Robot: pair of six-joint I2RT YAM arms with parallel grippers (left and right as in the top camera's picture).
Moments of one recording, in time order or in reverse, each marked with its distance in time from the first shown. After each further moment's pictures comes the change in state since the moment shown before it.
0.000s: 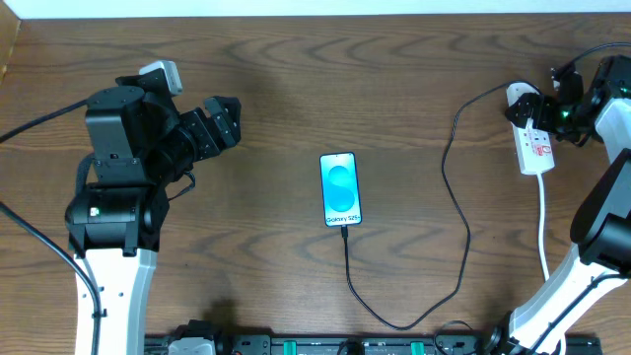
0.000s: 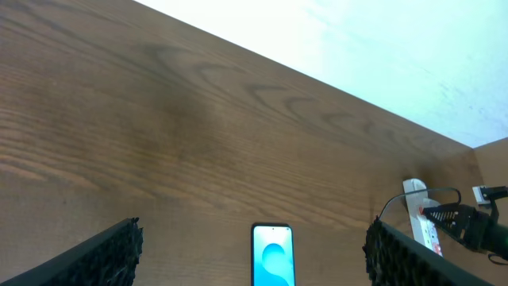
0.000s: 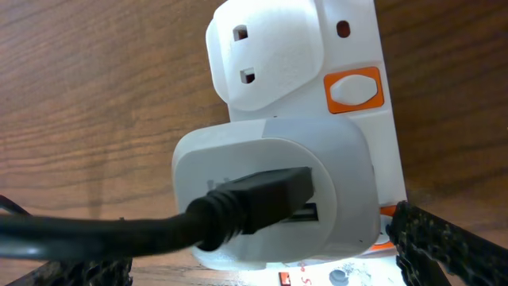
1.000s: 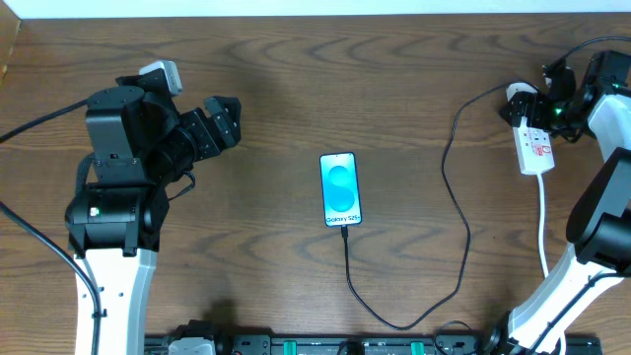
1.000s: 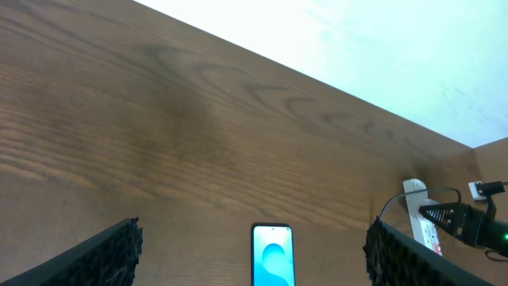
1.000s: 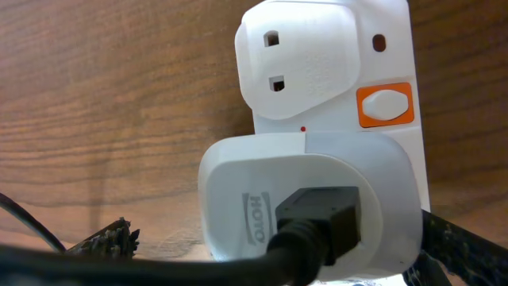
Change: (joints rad) left arm 0.000 0.000 0.000 0.000 0.000 0.000; right arm 0.035 0.000 0.011 -0.012 0.038 -0.038
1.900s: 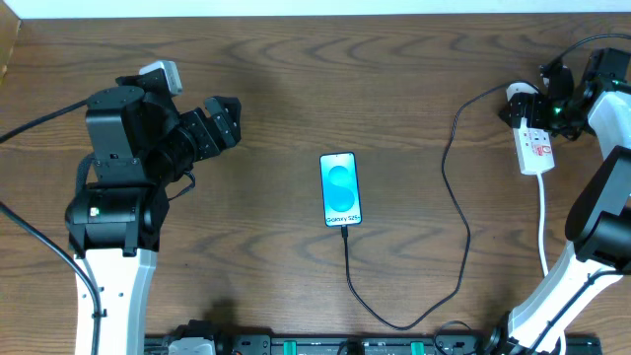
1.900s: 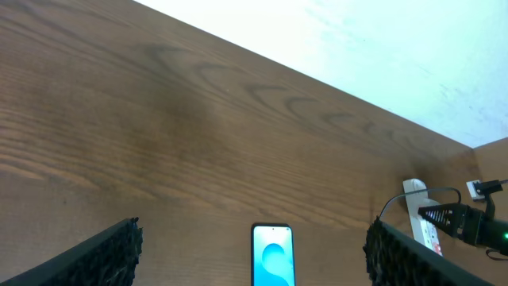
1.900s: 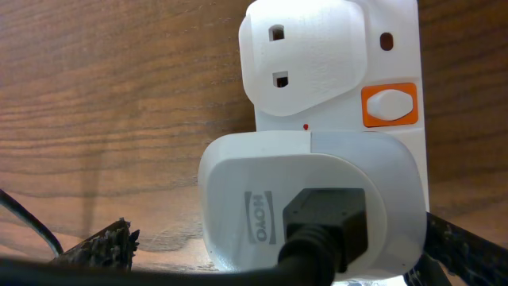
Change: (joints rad) left arm 0.000 0.000 0.000 0.000 0.000 0.000; right arm 0.003 0.012 0.033 -0.038 0.012 -0.037
